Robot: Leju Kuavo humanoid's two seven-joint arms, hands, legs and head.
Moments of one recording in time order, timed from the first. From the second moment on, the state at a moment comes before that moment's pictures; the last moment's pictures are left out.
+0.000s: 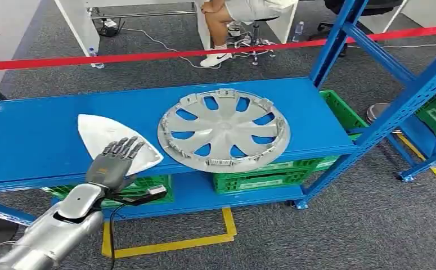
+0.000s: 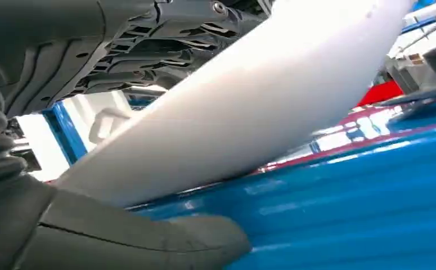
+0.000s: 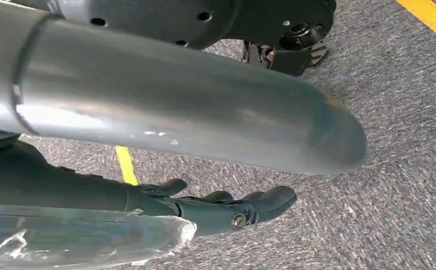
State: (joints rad) left arm -0.37 0.12 -0.48 -1.00 -1.29 0.44 0.07; right arm -0.02 -0.01 1.10 -0.01 -1.38 -0.09 -0.31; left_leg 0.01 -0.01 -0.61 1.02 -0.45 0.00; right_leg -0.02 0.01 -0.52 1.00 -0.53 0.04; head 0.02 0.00
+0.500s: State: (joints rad) left arm -0.38 0.13 -0.46 -1.00 -1.25 0.44 0.05; right arm -0.02 -0.01 1.11 -0.01 -1.38 -0.09 -0.31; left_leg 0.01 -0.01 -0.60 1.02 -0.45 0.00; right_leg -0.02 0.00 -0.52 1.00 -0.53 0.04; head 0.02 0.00
